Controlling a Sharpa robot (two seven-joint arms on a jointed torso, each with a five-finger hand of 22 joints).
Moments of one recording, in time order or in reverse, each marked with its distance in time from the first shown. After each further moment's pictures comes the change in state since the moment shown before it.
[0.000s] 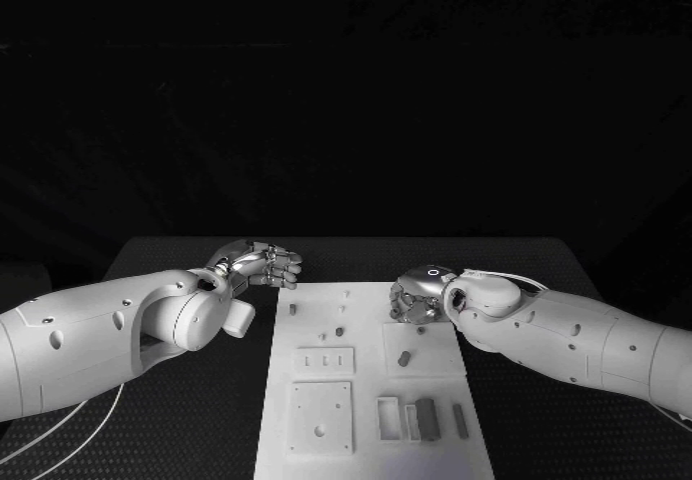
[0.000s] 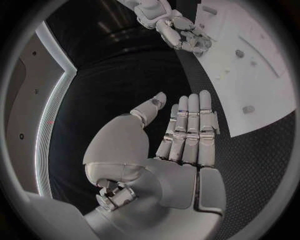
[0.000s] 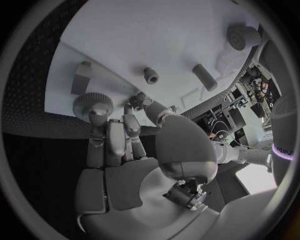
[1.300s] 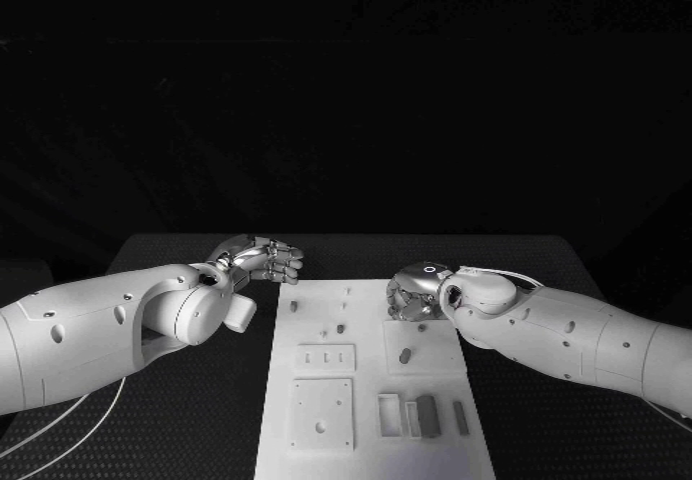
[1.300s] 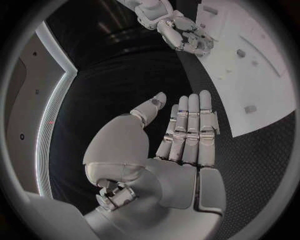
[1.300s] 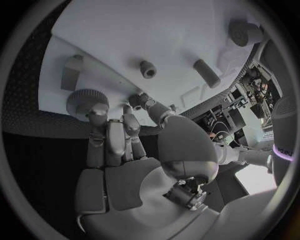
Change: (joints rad) left arm 0.007 0.000 0.001 0.000 -0.005 0.004 -0.002; left_hand 0.000 0.000 0.000 0.000 0.000 -0.004 0.004 0.000 -0.002 0.000 0.000 0.000 0.002 0.000 0.000 -0.004 0.005 -0.008 0.000 0.000 0.000 0.003; right arm 0.000 0.023 0.001 -0.012 -0.005 0.000 -0.005; right_hand -0.038 -0.031 0.004 0.013 0.000 -0.030 0.034 -0.038 -0.018 -0.013 0.020 -0.015 -0.013 -0.007 0.008 0.004 -0.016 -0.004 -0.011 -0.003 0.004 0.000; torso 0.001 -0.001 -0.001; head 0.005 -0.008
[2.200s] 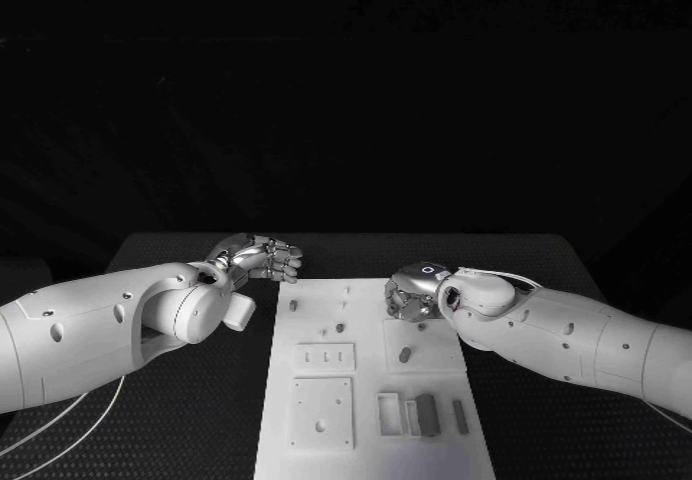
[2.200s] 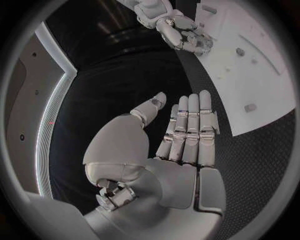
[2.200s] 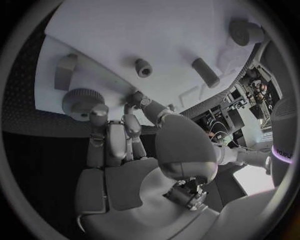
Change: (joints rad) left arm 0.001 0.001 0.000 -0.004 -0.006 0.000 -0.003; left_hand 0.000 0.000 0.000 0.000 0.000 0.000 0.000 -0.004 0.000 0.000 0.000 -0.003 0.002 0.004 -0.004 -0.004 0.005 0.009 0.000 0.000 0.000 0.002; right arm -0.005 -0.003 -0.002 0.016 -0.008 -0.029 -0.008; right_hand 0.067 0.080 0.076 -0.027 -0.001 0.065 -0.051 0.065 0.027 0.038 -0.045 0.011 0.018 0.009 -0.029 0.016 -0.005 0.000 -0.016 -0.009 0.019 0.000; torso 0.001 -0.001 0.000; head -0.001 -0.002
